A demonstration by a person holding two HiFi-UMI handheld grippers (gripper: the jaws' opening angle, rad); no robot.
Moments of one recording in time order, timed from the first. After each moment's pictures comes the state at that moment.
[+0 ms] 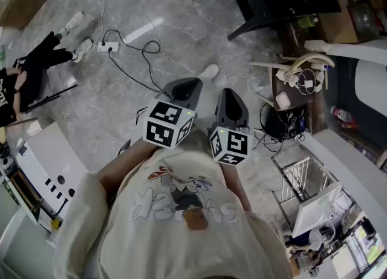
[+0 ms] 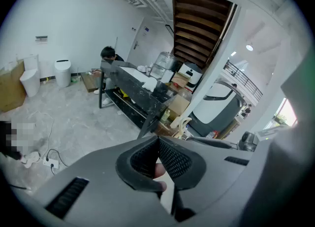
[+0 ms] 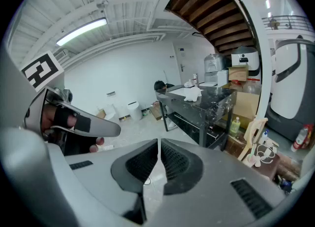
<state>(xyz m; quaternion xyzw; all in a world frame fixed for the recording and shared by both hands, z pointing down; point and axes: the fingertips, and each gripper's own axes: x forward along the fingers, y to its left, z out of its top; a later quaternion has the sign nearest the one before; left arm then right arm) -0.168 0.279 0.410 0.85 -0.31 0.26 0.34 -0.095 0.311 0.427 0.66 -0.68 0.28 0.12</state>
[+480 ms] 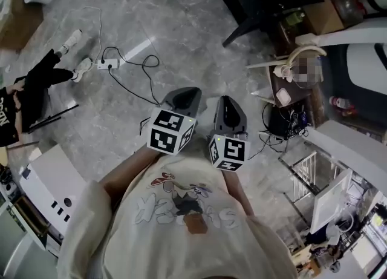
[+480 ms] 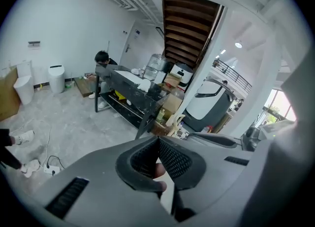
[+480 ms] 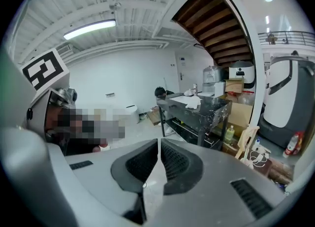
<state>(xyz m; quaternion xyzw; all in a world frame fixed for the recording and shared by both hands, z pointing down) -0.221 0.340 0.393 0.87 -0.29 0.25 0.31 -0.154 0.372 0.396 0.69 -0.68 0.23 0.13</state>
